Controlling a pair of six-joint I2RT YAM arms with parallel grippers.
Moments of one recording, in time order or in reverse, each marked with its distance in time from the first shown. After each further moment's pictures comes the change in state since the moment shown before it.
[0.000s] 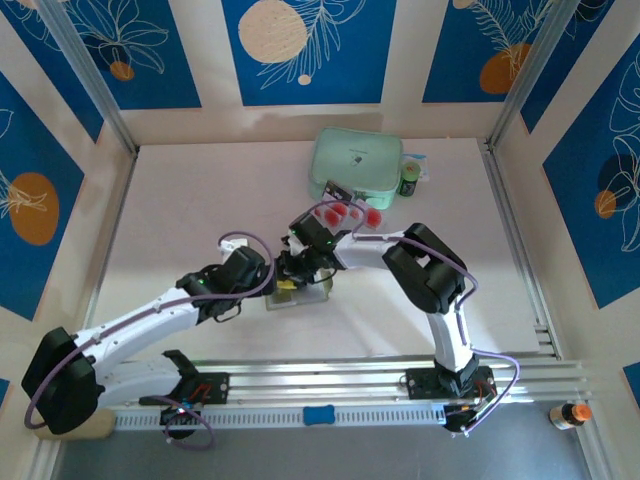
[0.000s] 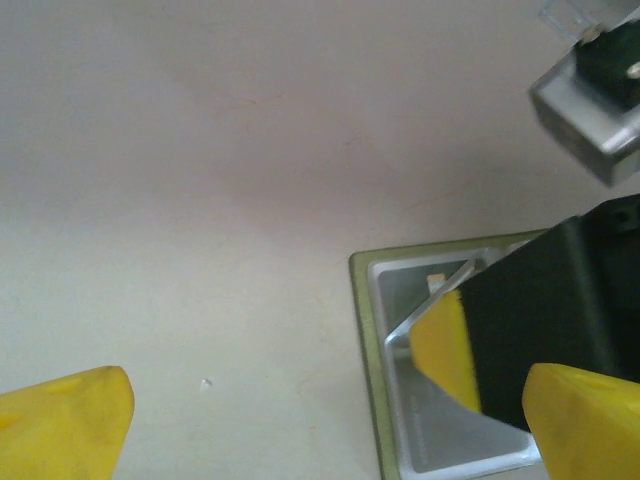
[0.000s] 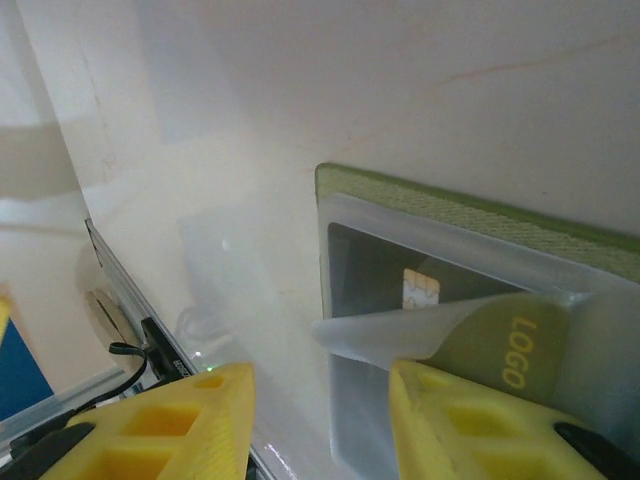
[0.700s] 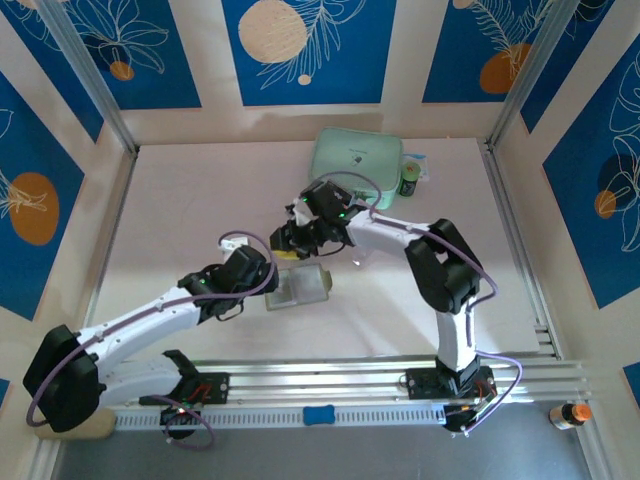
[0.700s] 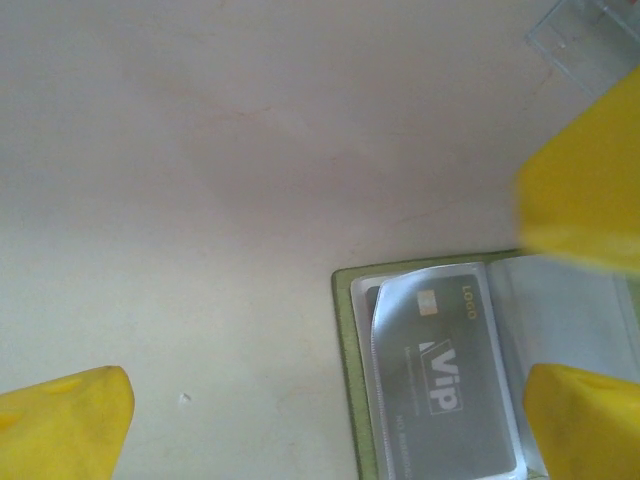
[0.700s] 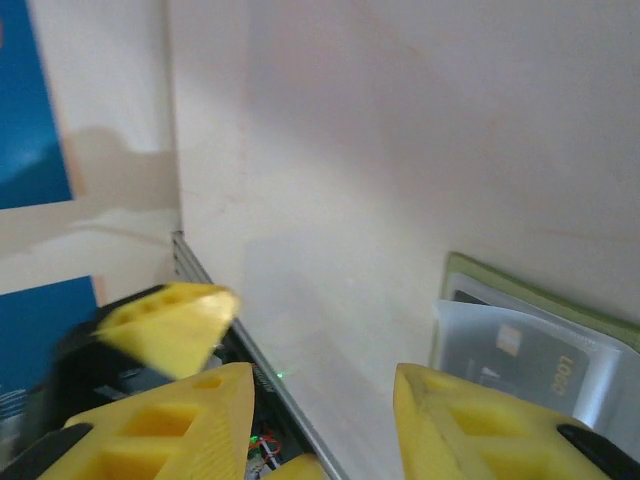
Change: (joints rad) left arm 0.001 0.024 -0.005 0.046 0.005 -0.025; right arm -0.120 -0.103 0.139 -0.124 -0.080 -0.107
